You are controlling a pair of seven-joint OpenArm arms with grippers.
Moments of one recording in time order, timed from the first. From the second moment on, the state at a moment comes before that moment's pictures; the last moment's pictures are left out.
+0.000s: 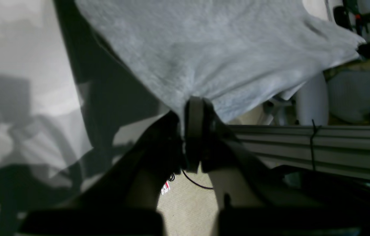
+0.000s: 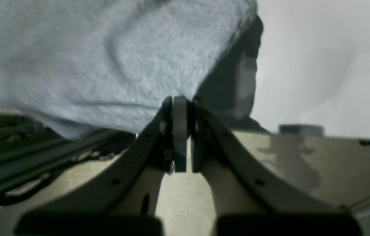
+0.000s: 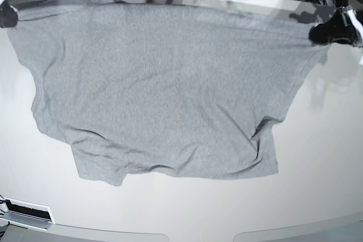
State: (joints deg) left arm 34.9 -36.9 -32.5 91.2 -85.2 -43.7 69.3; right arm -38.7 20.0 52.7 107.2 56.6 40.4 -71.0
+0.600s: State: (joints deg) left arm 43.5 -36.7 -32.5 91.3 -85.2 -43.7 70.0; right arm -41.7 20.0 52.7 107.2 60.6 40.4 -73.2
